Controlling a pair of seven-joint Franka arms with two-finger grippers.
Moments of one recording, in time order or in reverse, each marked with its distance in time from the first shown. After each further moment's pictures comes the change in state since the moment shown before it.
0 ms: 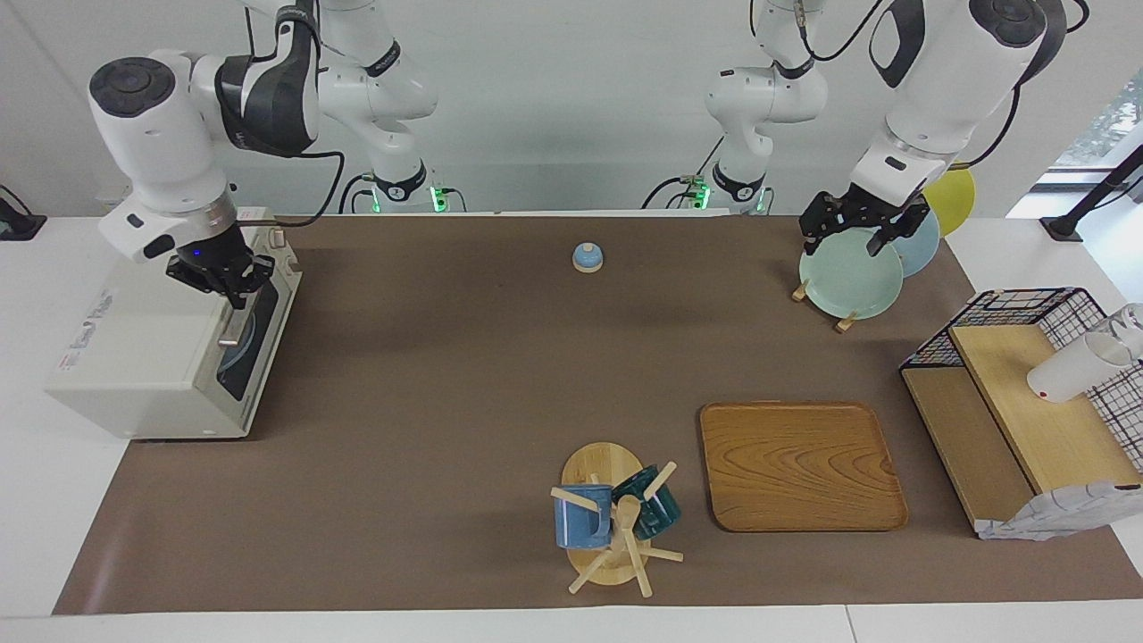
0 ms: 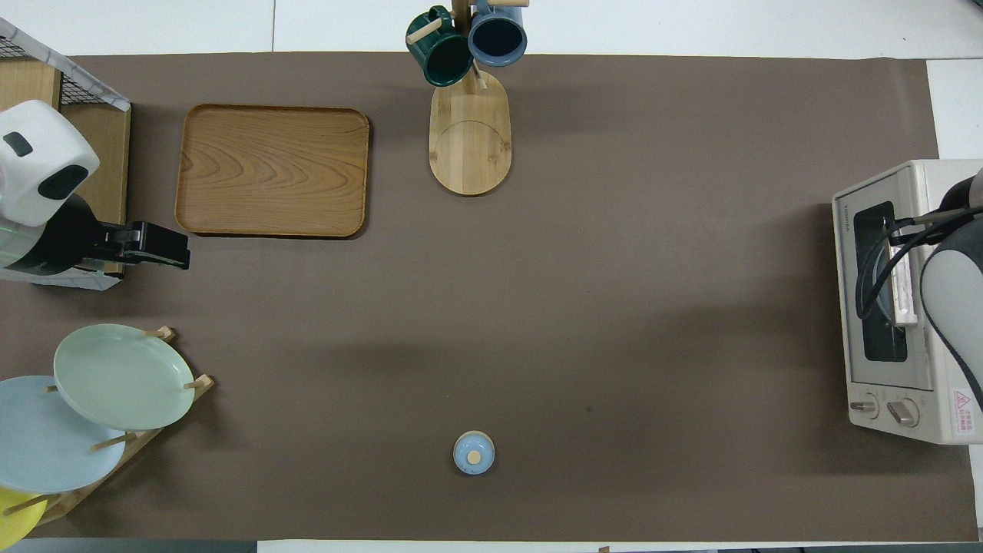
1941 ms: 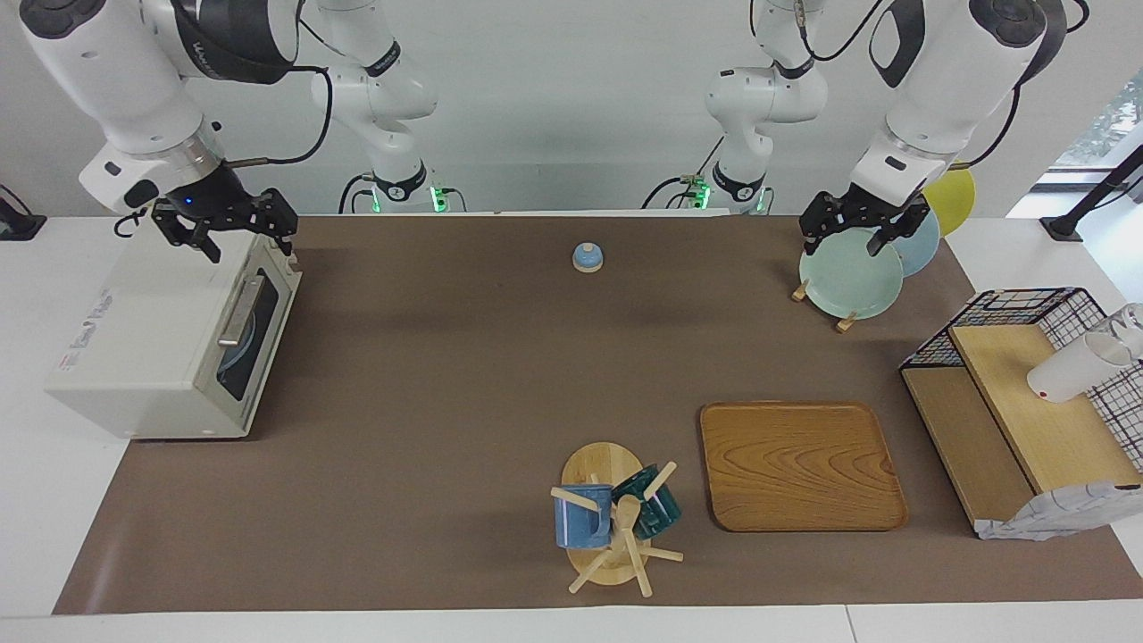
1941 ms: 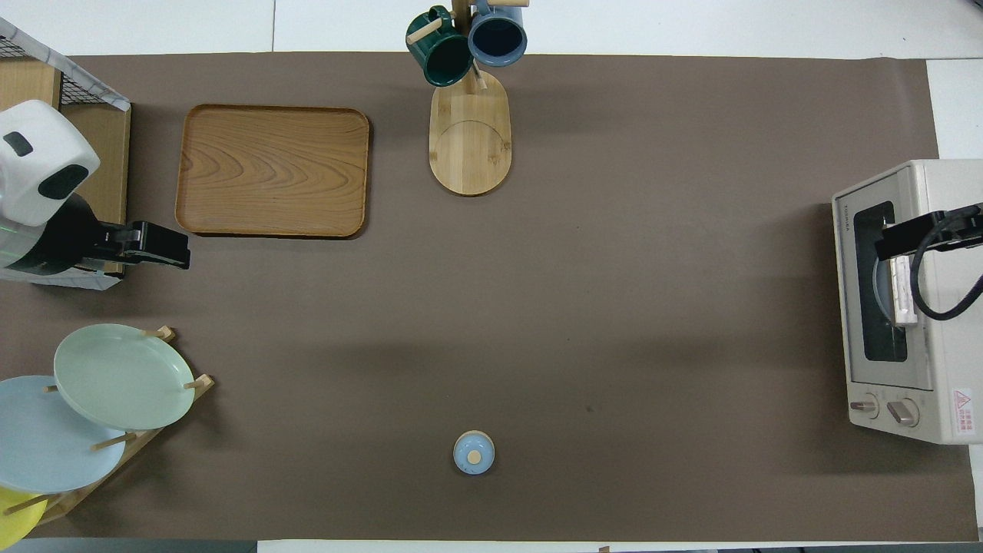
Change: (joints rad) left arm 0.000 0.000 0.000 0.000 0.000 0.000 0.000; right arm 0.023 -0.008 0.003 0.229 0.173 -0.312 -0.043
